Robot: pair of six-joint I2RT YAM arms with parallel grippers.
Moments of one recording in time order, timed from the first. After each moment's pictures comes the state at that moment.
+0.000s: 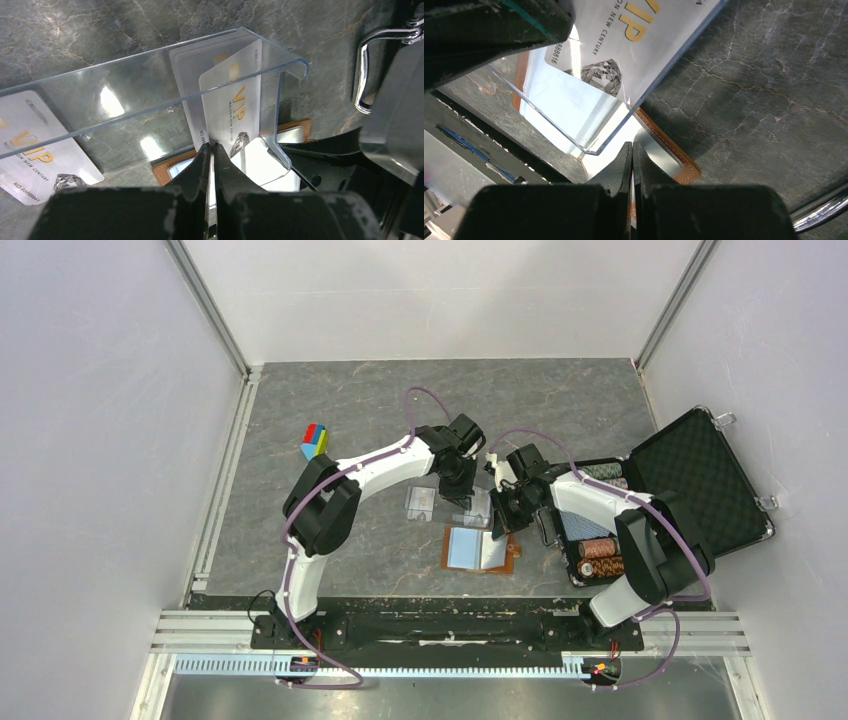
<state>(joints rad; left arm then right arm) -0.80 2.07 1.62 -0.72 0.19 -0.60 0.44 1.56 0.83 -0.51 -0.41 0.12</state>
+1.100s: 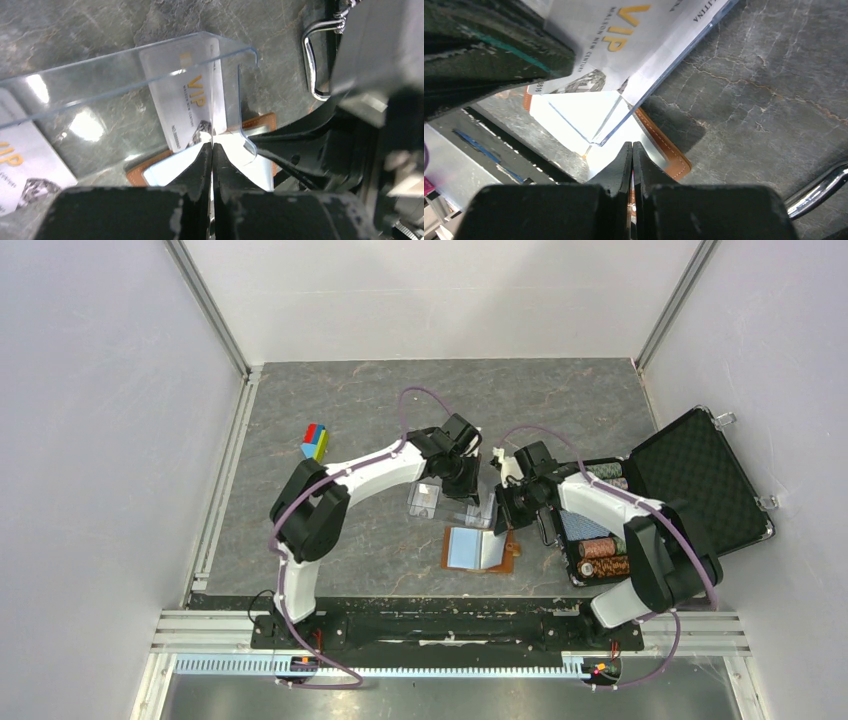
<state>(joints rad) -0.81 2.01 1.54 -0.57 0.27 -0.61 0.41 1.52 0.82 -0.51 -0.42 0.13</state>
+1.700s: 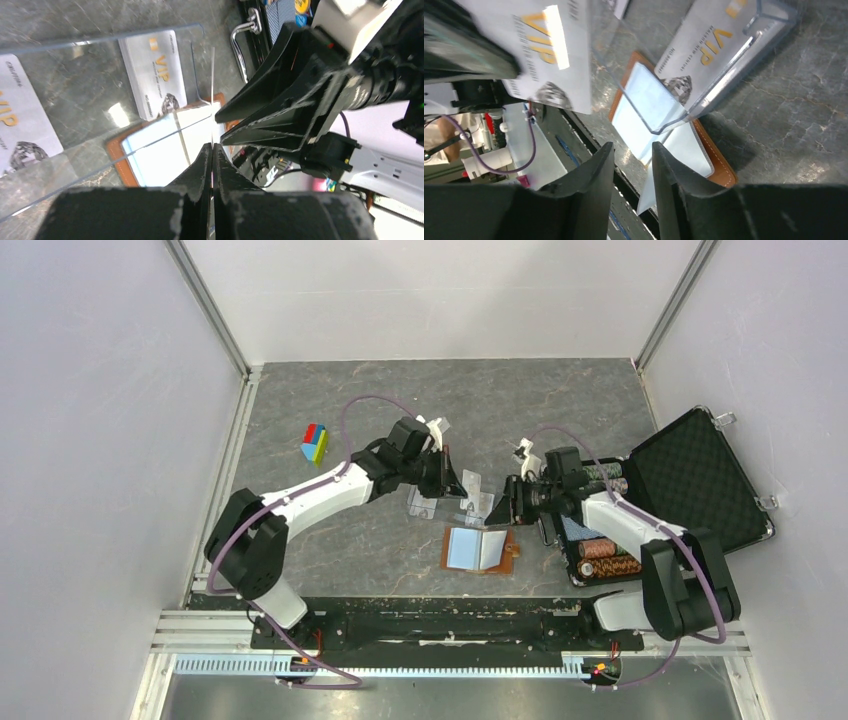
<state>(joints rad) -0.72 1.62 1.14 -0.23 0.38 -0.72 0.28 1.38 0.66 -0.24 -0.75 0.32</state>
